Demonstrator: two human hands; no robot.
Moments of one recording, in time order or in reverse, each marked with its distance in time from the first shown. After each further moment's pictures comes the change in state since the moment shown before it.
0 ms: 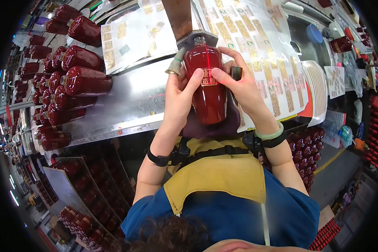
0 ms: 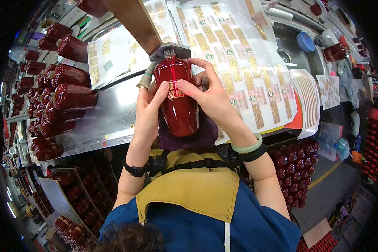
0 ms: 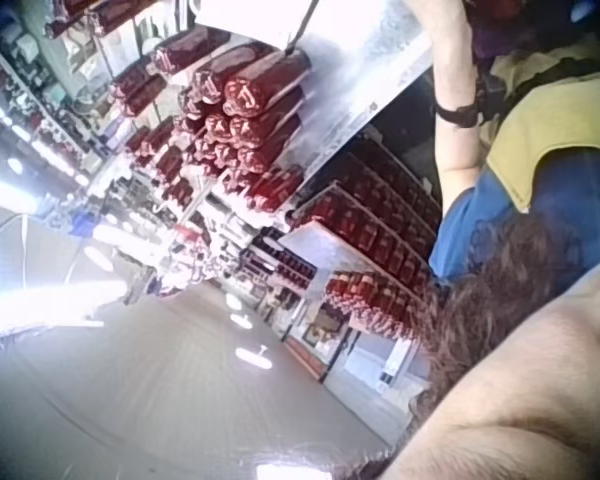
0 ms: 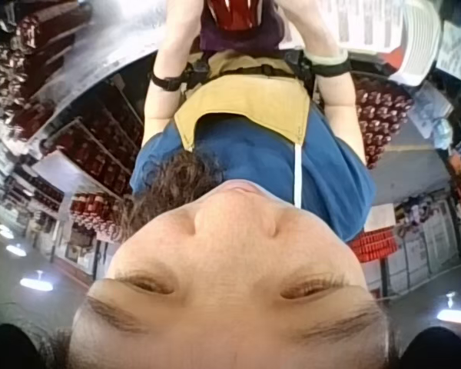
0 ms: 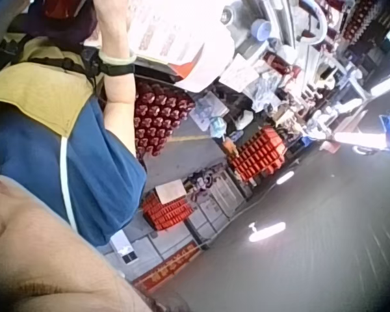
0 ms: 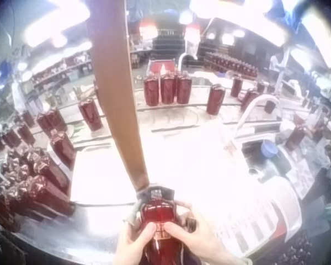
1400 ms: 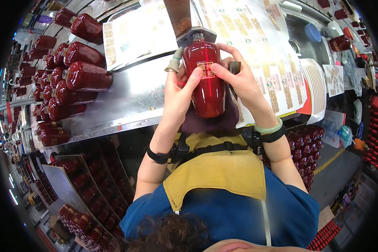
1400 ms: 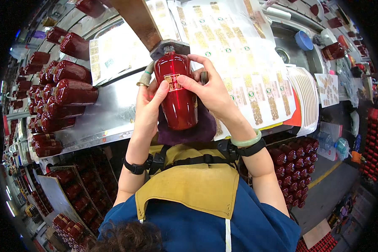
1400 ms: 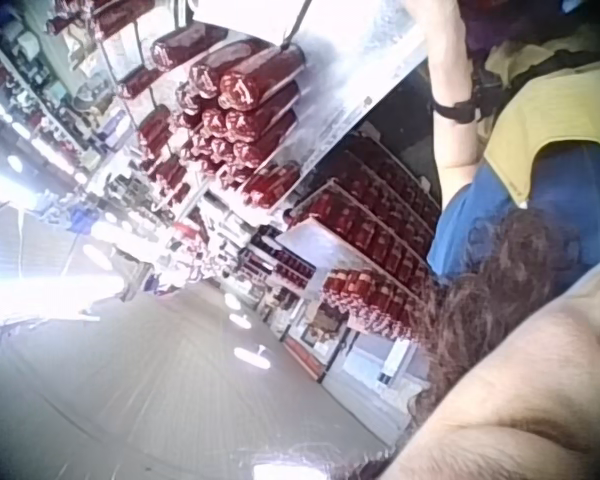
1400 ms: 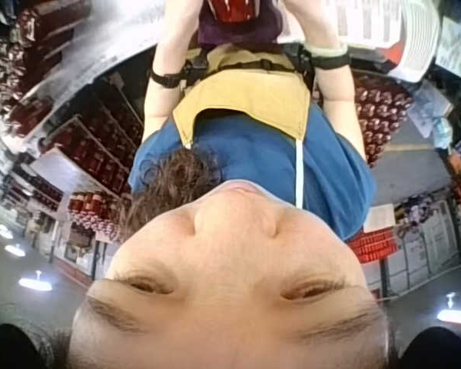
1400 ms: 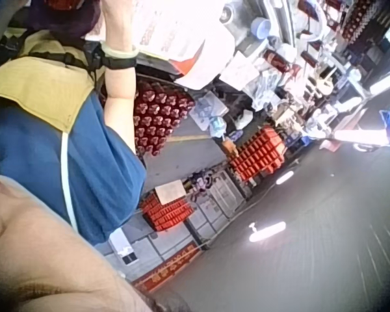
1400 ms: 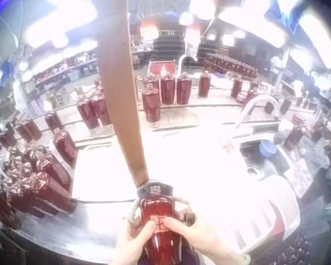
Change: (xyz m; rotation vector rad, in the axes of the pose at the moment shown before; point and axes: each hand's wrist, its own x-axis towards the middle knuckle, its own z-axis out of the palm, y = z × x) left_hand -0.008 -0.002 -0.003 0.008 -0.024 0.004; right_hand 0.000 0.000 -0.003 0.057 -0.021 0.018
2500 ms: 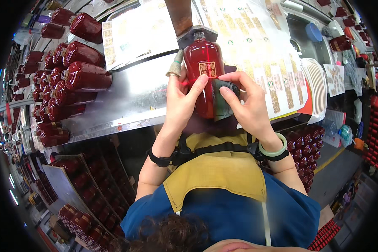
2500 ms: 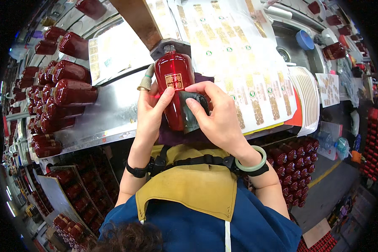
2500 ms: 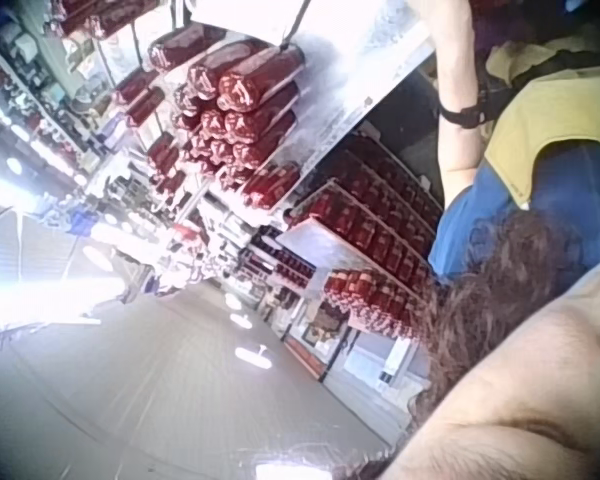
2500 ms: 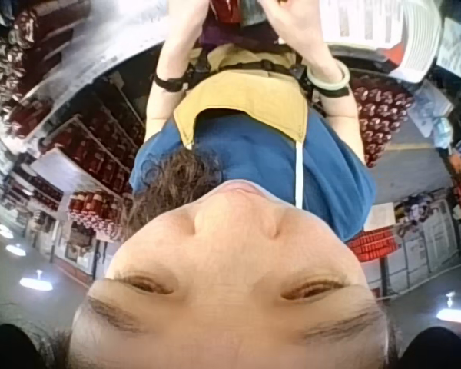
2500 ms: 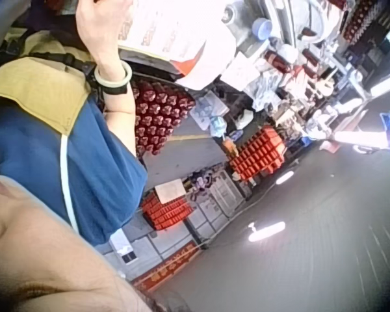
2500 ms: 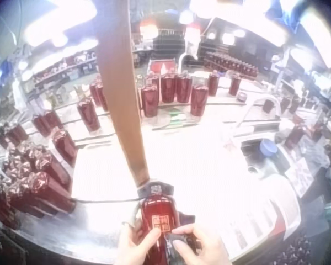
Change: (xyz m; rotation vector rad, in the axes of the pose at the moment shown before) left_hand -0.011 -0.002 0.002 0.046 0.001 0.022; right_hand -0.055 -0.009 0.009 -0.412 0.089 -0.233
